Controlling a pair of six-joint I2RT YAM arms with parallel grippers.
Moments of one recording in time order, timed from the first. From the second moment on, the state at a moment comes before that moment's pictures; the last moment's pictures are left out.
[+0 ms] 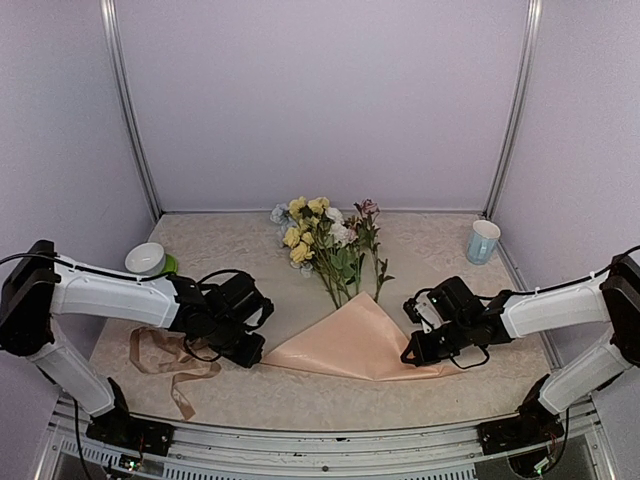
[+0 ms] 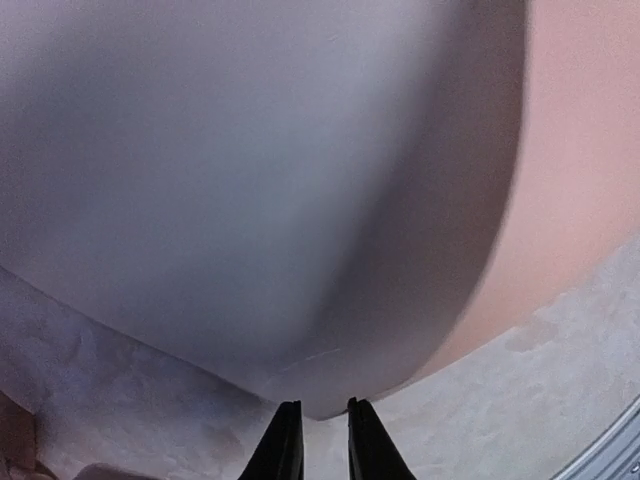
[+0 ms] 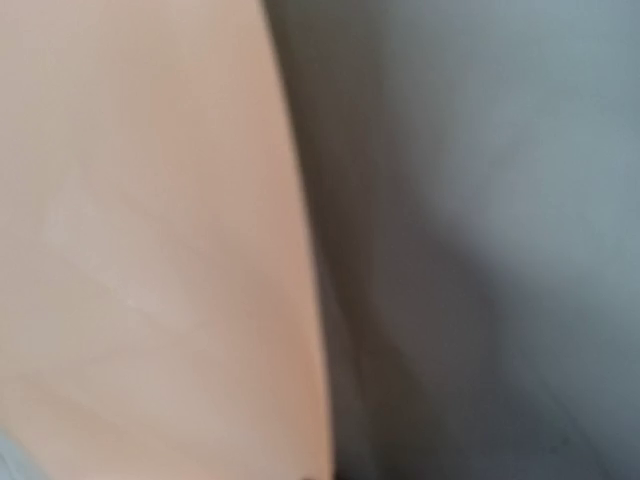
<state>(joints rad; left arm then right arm) -0.91 1.55 0.81 -0.48 -0.03 -0.43 0.71 1.42 0.53 -0.13 -0.25 0.48</state>
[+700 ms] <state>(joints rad) -1.07 1.85 1.25 -0.49 0.00 -0.26 0.71 1.46 0.58 -0.17 -0.25 0.48</state>
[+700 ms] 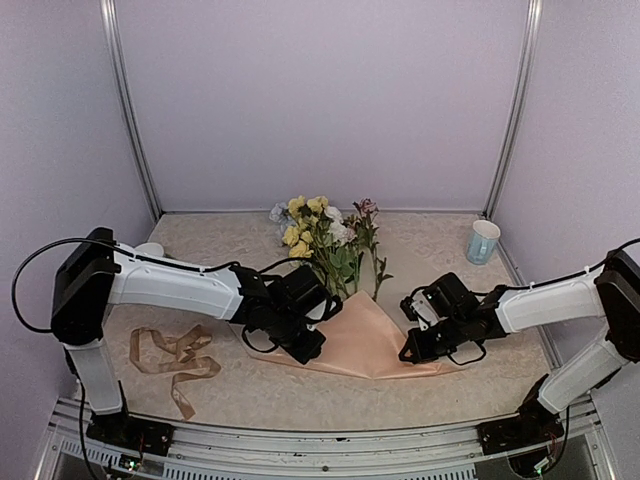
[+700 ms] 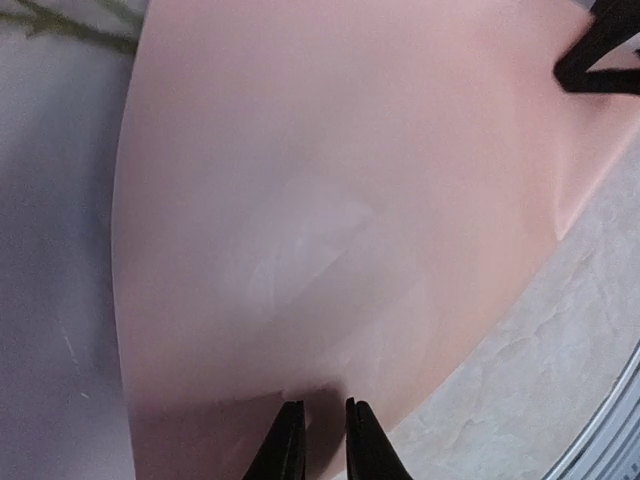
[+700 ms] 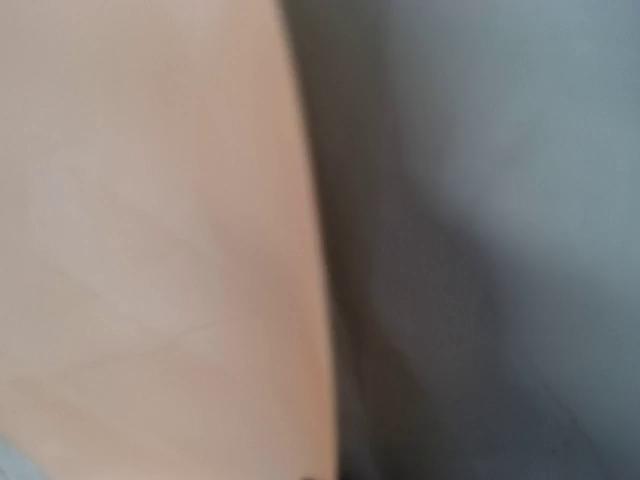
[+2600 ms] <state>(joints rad) -0.97 1.78 0.92 -0.21 0.10 -0.31 0.93 1.68 0.73 -0.05 -0.42 0.61</state>
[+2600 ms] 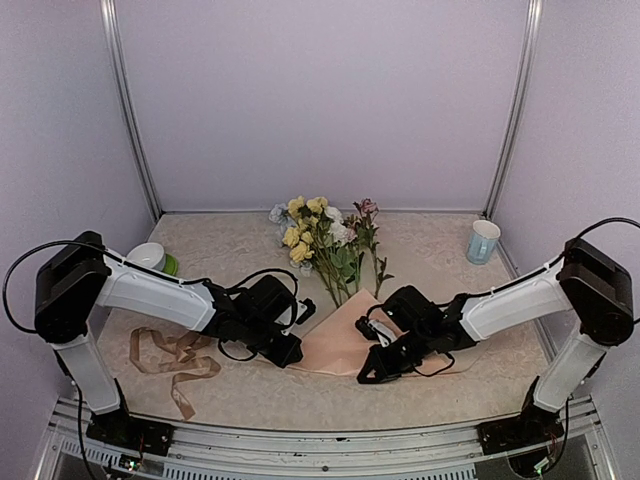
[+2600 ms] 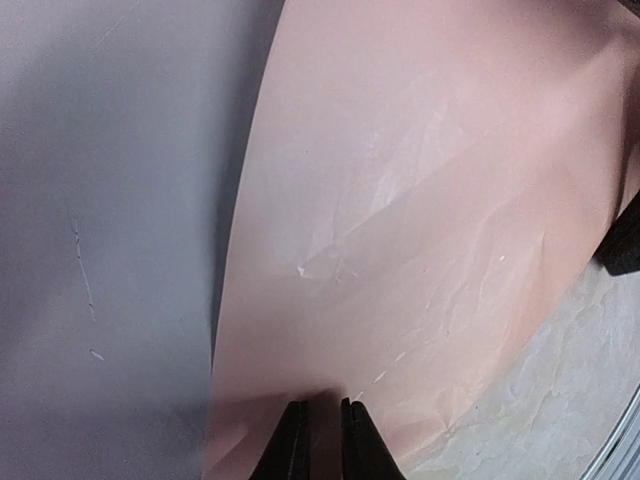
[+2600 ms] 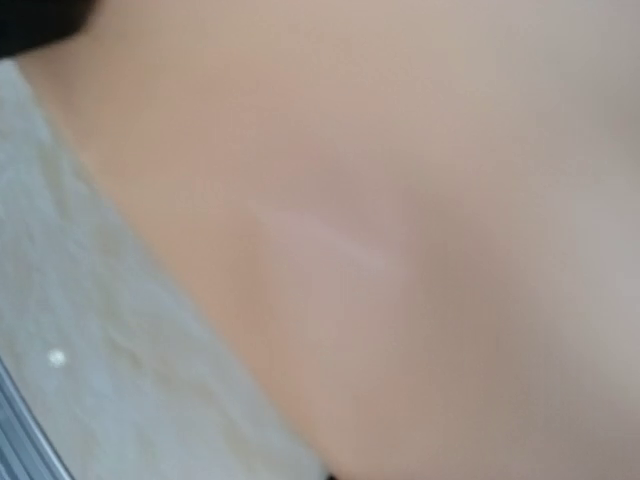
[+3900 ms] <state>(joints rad) -0.96 1.77 0.90 -0.18 0.13 -0.28 0.94 1.27 0.88 -0.51 -0.36 0.54</state>
